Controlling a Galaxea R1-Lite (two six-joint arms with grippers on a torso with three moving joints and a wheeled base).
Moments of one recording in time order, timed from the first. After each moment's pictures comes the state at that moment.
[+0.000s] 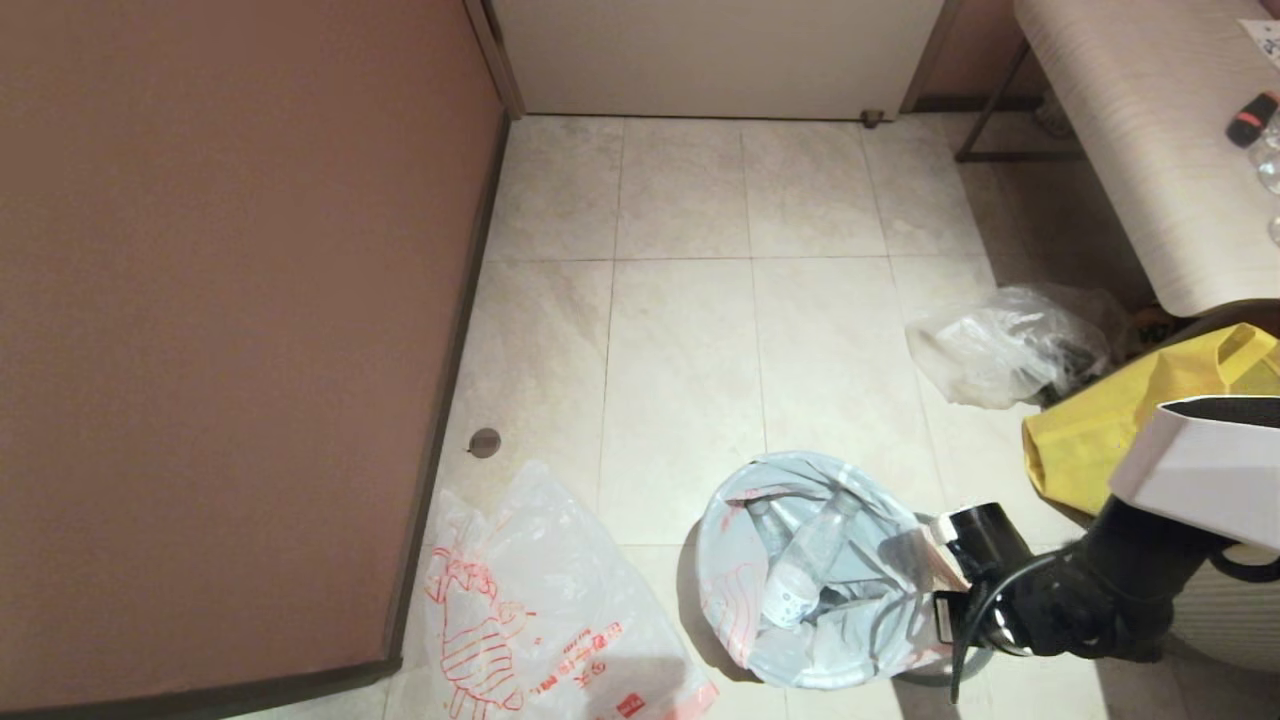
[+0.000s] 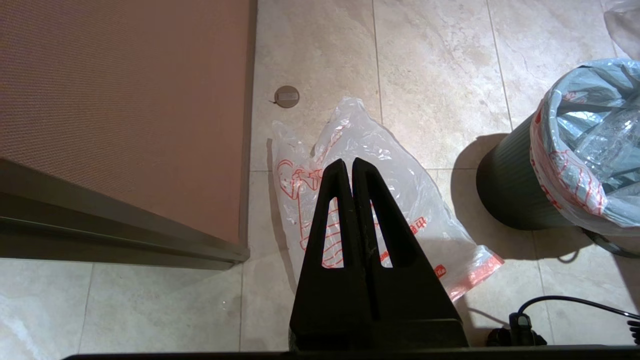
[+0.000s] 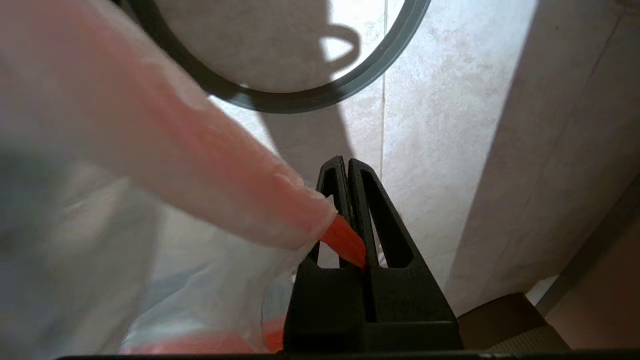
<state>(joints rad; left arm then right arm) 0.01 0.00 0.00 0.00 -0.01 0.00 0.24 2.23 -0.71 -0.43 -0.39 0.35</state>
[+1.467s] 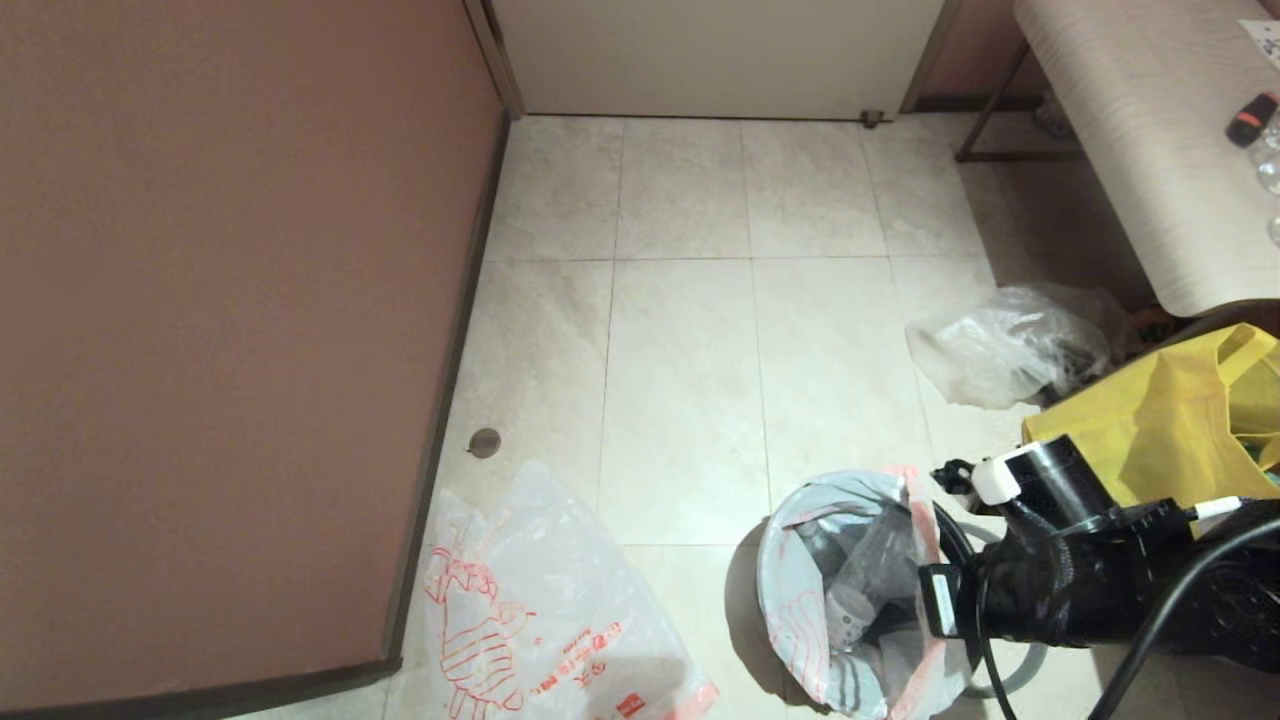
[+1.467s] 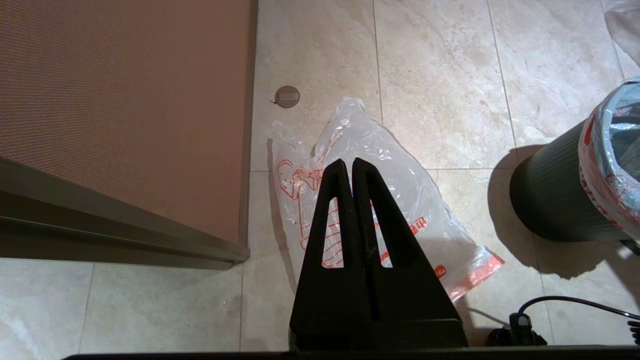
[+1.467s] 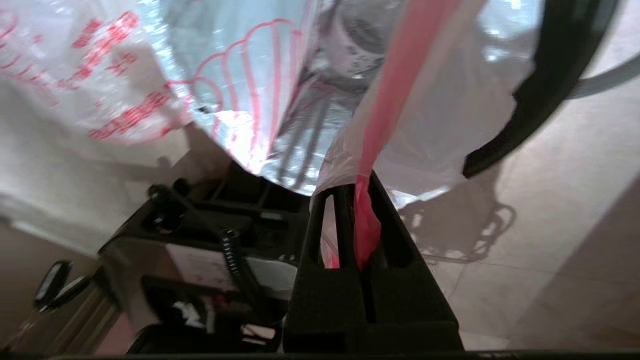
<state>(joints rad) 0.01 0.00 0.00 0.00 -0.01 0.00 0.45 1.74 -0.72 -0.09 -0.04 0.39</state>
